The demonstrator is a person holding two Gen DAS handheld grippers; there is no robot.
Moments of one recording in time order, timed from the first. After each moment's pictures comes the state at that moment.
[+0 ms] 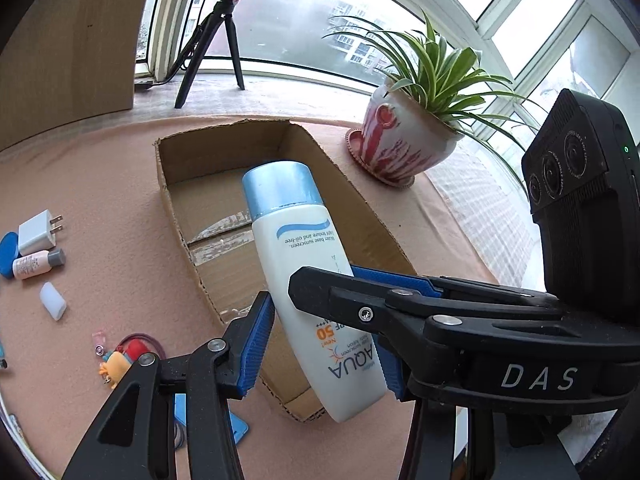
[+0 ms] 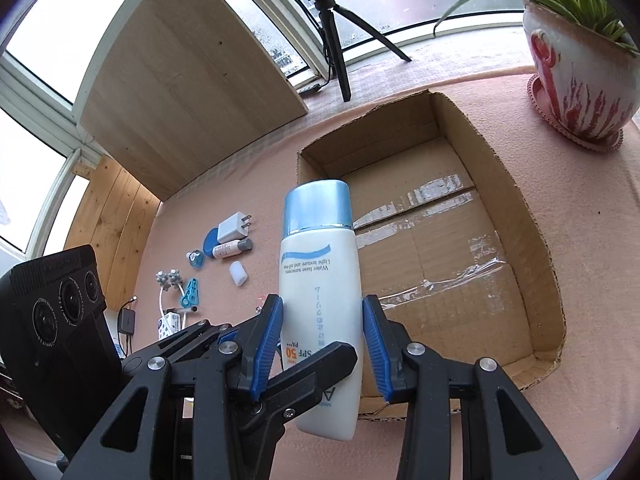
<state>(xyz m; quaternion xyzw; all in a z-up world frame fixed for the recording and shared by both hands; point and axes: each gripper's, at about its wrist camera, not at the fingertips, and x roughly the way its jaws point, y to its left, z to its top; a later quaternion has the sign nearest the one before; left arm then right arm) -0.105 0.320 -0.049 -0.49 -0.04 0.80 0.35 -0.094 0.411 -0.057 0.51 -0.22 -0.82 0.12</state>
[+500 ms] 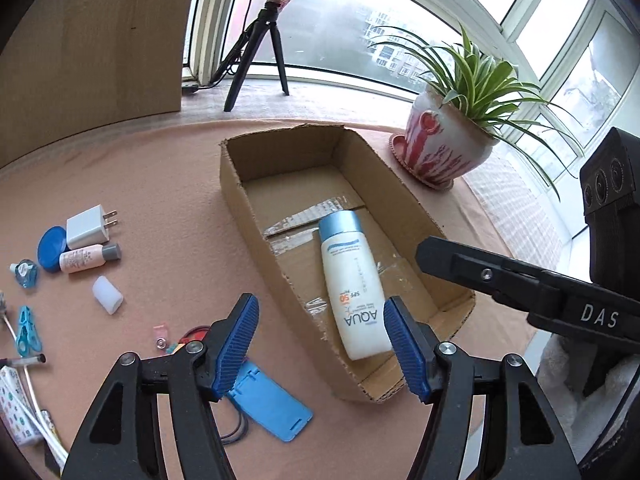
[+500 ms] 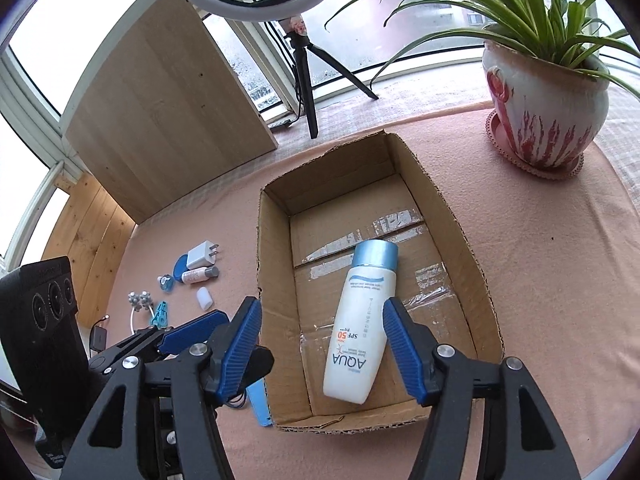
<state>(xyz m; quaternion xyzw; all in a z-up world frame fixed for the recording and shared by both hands) -0.112 0.265 -0.054 -0.49 -0.02 0.82 0.29 -0.084 0.430 -0.047 0.47 -0.20 -0.86 0.07</state>
